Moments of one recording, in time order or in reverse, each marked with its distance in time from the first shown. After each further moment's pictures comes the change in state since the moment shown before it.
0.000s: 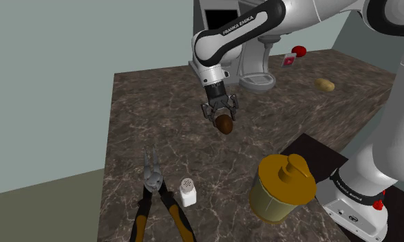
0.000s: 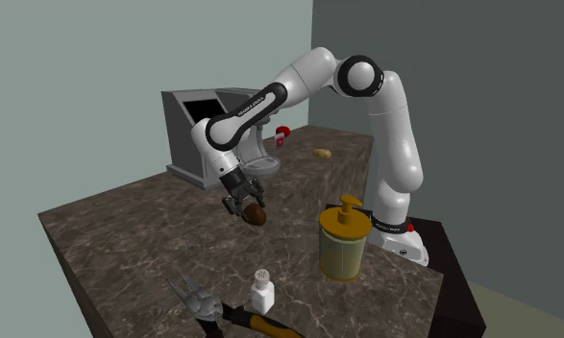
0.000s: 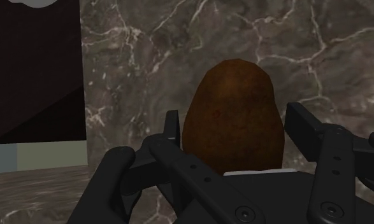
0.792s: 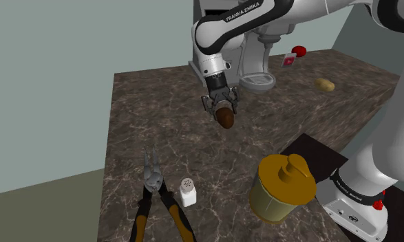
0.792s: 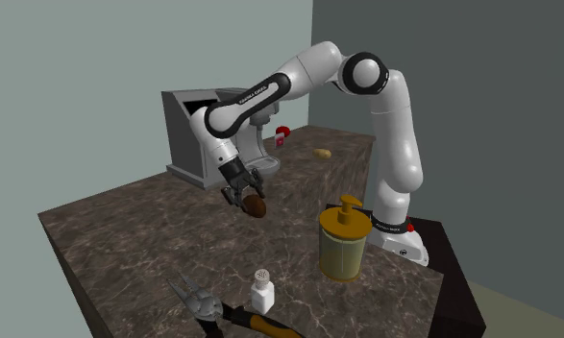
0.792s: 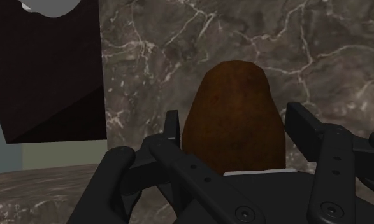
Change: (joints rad) arm -0.004 -0.043 0.003 0.036 0.008 -0.078 0.009
